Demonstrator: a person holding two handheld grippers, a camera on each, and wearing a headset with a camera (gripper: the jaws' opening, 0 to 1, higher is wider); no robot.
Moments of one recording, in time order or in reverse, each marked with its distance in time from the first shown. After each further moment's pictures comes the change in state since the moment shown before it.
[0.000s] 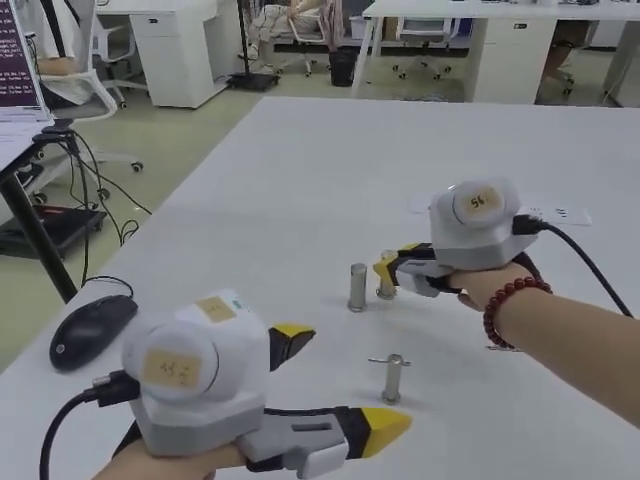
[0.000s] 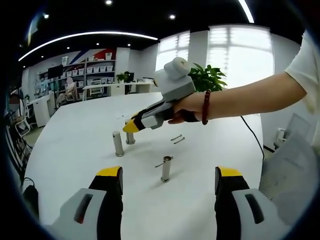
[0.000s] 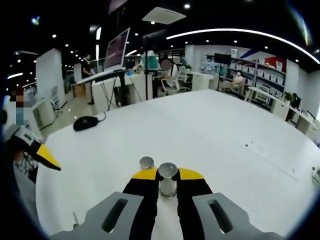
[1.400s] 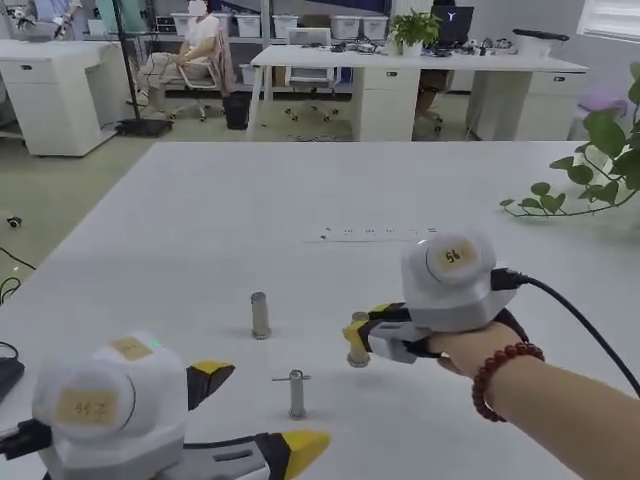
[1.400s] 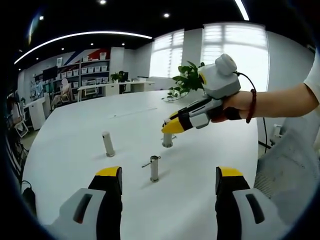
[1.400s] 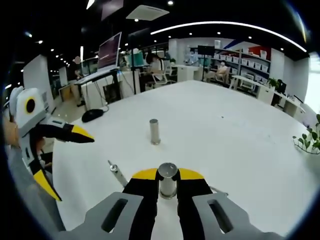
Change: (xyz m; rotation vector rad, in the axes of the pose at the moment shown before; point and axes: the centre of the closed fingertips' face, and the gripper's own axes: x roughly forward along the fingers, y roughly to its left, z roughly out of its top) left arm 0.005 -0.022 -0.001 0.027 0.014 -0.042; right arm -0.111 0.011 -0.055 0.100 0.057 -0.109
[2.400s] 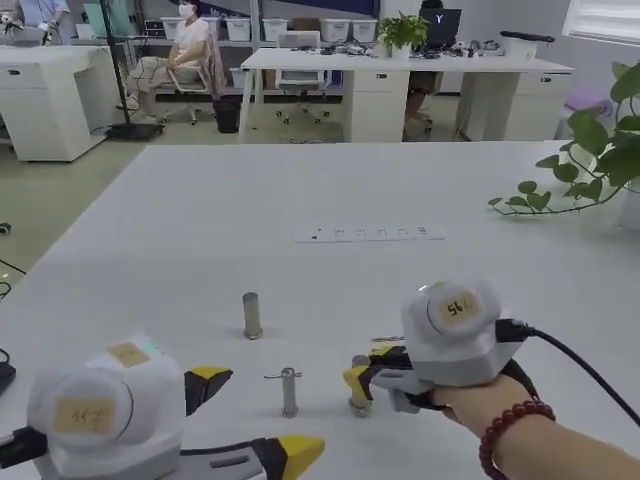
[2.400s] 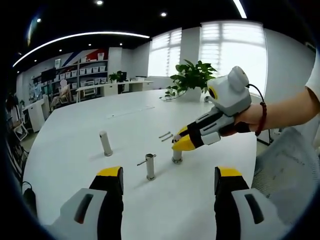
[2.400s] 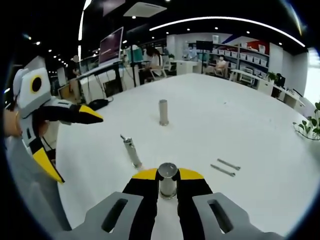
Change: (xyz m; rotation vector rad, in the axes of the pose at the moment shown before) left arm -0.003 -0.006 -0.002 0.015 0.009 -0.004; right arm -0.008 0.024 -0.042 0.024 0.036 0.003
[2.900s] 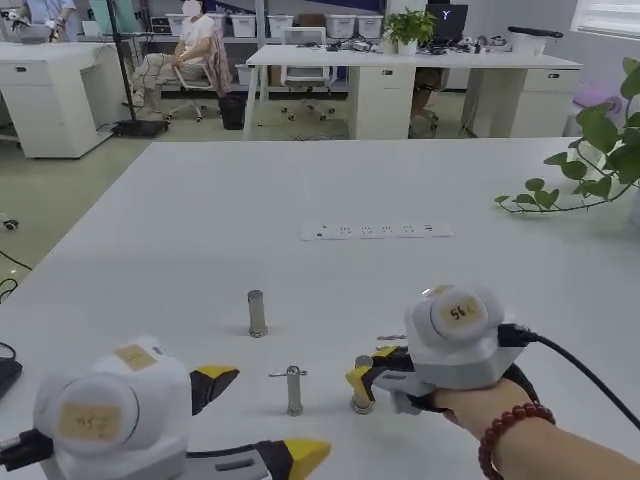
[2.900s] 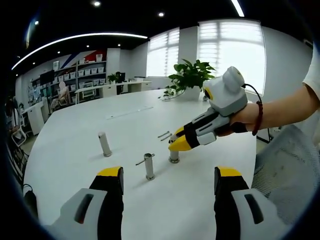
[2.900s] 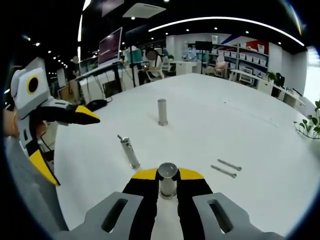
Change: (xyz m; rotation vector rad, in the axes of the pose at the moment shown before) left arm 0.001 -0.003 -0.002 0.025 0.003 -0.005; right arm 0.005 -0.003 0.000 0.001 -0.012 -0.003
